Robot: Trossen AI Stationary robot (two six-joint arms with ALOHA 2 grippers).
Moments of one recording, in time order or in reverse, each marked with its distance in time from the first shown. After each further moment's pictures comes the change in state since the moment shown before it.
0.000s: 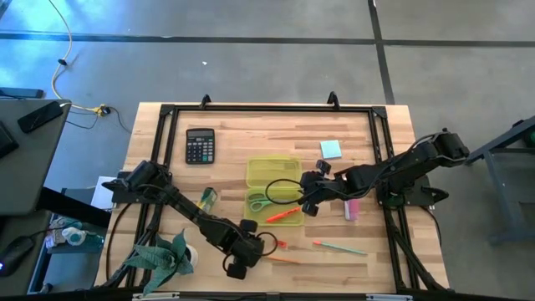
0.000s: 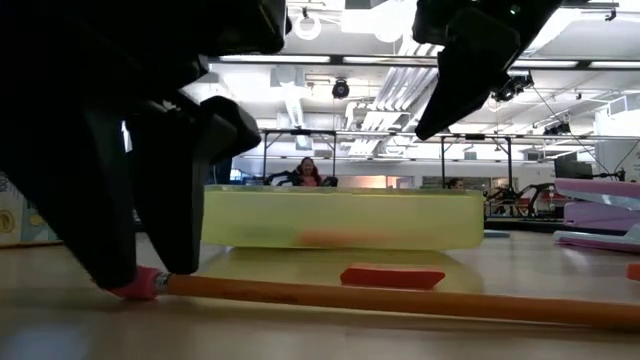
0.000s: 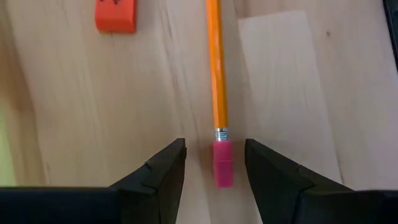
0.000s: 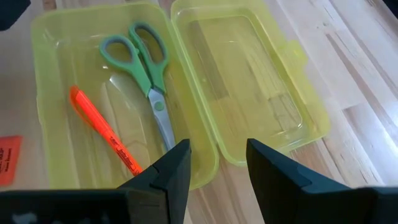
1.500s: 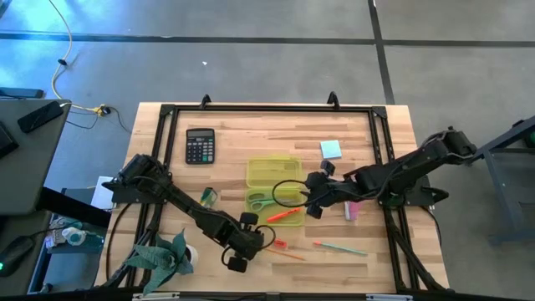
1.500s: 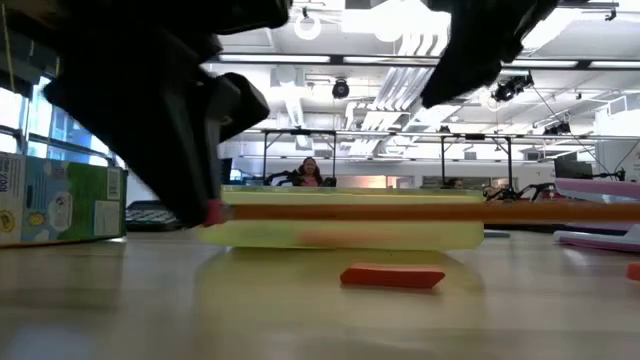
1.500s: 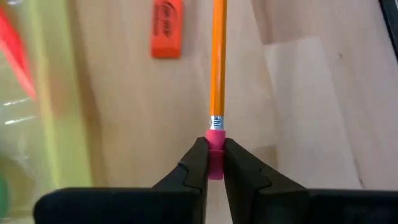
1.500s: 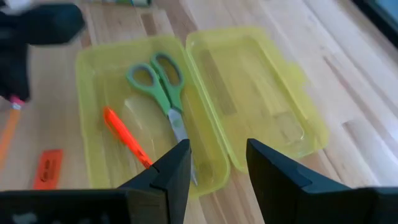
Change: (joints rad) left arm 0.033 -0.082 -0.056 0.036 -0.067 0.062; right arm 0.061 -0.088 0.002 0.001 0.046 0.033
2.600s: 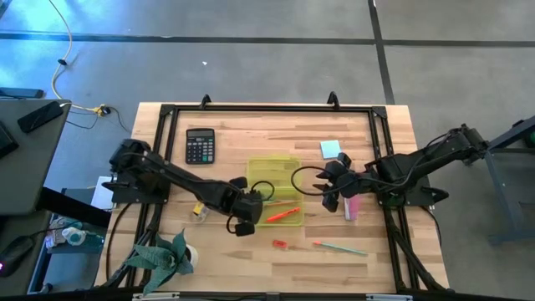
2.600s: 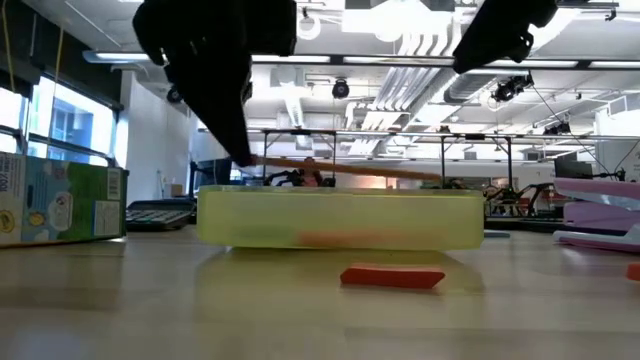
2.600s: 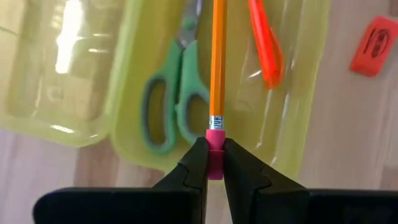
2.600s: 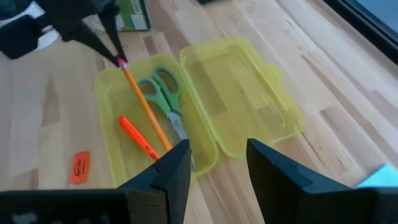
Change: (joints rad) left arm 0.199 -0.163 0.002 -0.307 -0.141 -0.168; right arm 0.012 -0.220 0.001 -0.170 -0.007 0.098
